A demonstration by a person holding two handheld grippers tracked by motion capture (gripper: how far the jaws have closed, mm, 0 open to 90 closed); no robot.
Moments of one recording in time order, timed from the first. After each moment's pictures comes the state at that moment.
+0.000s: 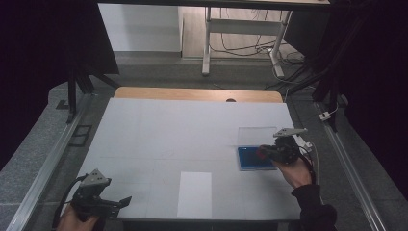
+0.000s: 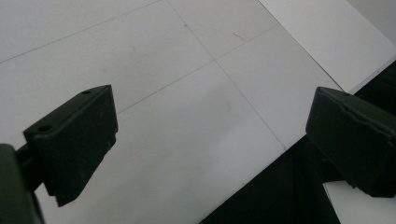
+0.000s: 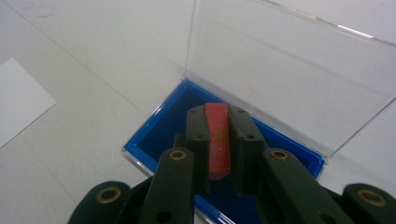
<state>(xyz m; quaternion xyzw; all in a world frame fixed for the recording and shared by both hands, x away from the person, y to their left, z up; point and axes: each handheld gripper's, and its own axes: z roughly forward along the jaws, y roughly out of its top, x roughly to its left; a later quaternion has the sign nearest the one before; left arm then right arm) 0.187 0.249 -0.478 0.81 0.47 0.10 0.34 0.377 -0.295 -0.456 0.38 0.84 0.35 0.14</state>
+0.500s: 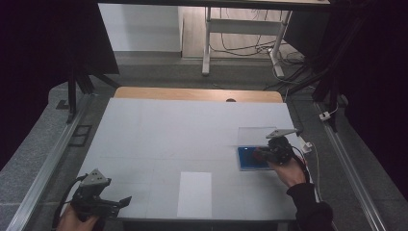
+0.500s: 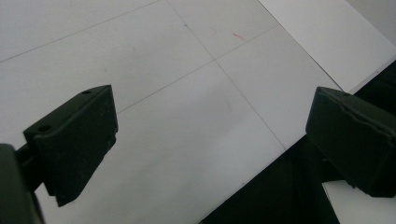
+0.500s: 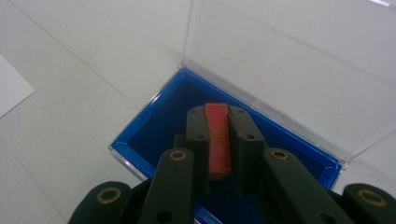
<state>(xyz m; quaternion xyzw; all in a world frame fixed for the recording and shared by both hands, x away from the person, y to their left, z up) 0.187 0.249 -0.478 0.81 0.47 0.10 0.34 0.386 -0.285 -0.474 0.37 0.86 0.32 0.14</state>
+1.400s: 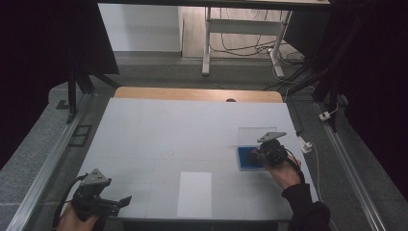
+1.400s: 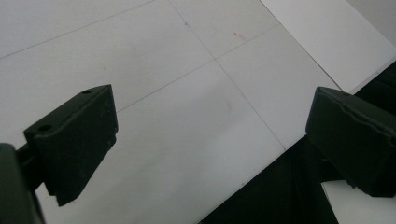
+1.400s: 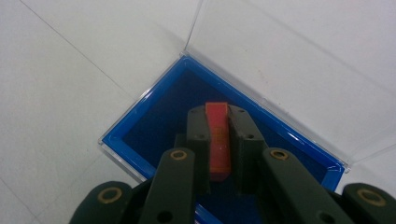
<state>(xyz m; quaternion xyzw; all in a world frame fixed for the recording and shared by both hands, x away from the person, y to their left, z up) 0.188 0.249 -0.478 0.80 0.48 0.09 0.34 0.378 -0.264 -0.478 0.36 0.87 0.27 0.19</state>
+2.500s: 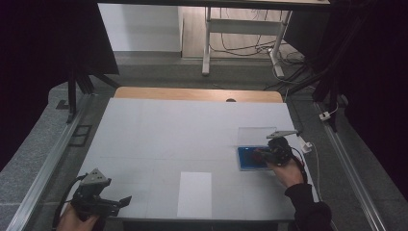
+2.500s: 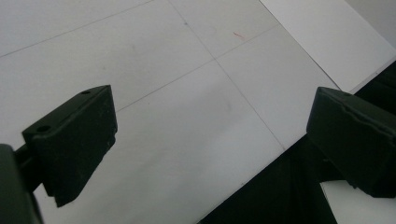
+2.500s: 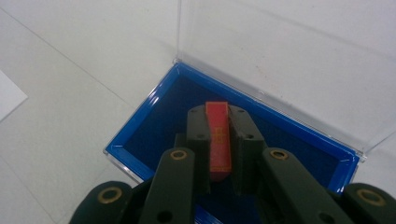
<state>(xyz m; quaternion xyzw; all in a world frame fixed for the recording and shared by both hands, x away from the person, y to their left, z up) 0.189 0.250 -0.479 0.80 0.48 0.09 0.34 0.388 -0.288 -0.483 0.41 0.84 0.34 0.12</state>
